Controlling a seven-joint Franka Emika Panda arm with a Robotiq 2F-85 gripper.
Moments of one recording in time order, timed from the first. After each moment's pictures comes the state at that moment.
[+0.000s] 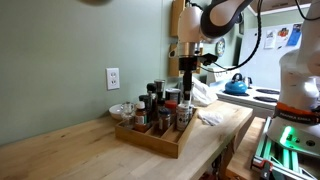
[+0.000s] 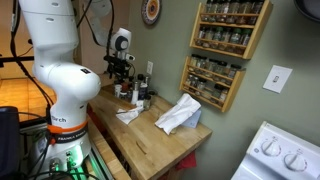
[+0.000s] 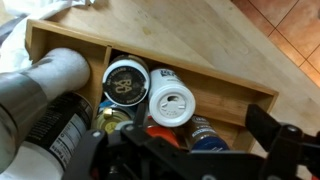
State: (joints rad) arm 0.37 -0.16 0.33 -2.50 0.19 2.33 -0.07
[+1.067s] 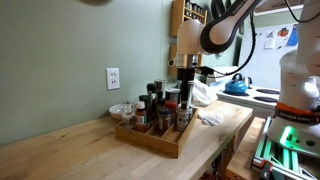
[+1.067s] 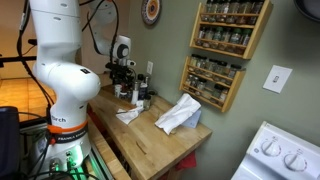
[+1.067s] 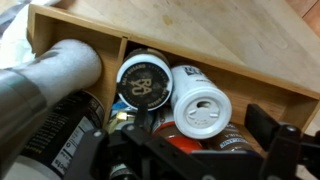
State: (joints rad) arm 0.35 -0.07 0.33 -2.53 0.09 2.49 -0.02
